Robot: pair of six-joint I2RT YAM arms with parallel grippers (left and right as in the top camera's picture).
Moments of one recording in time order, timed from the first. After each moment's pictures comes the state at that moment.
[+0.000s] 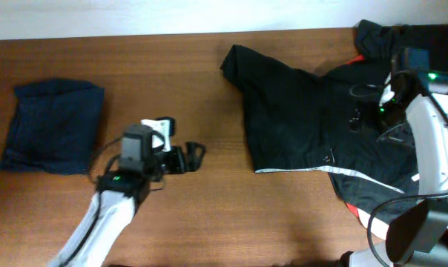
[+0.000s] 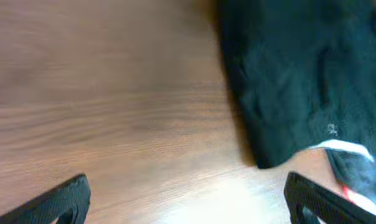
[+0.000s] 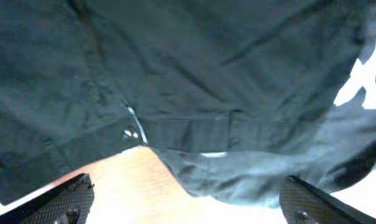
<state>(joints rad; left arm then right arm) -0.23 1.29 0.67 -0.19 0.40 -0.39 -0.23 1.68 1.55 -1.32 0.05 0.16</state>
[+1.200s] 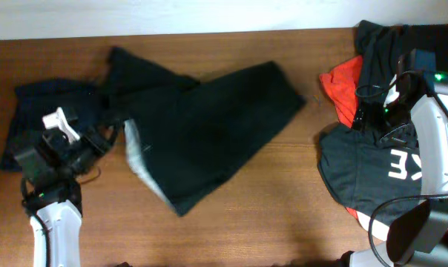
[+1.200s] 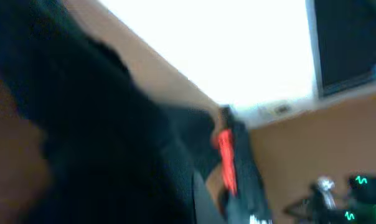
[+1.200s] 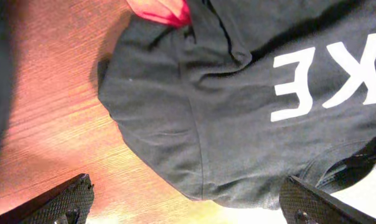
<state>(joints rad) 0.44 1.22 0.70 -0.01 0.96 -0.59 -0.25 1.68 1.55 -1.32 0.03 0.16</state>
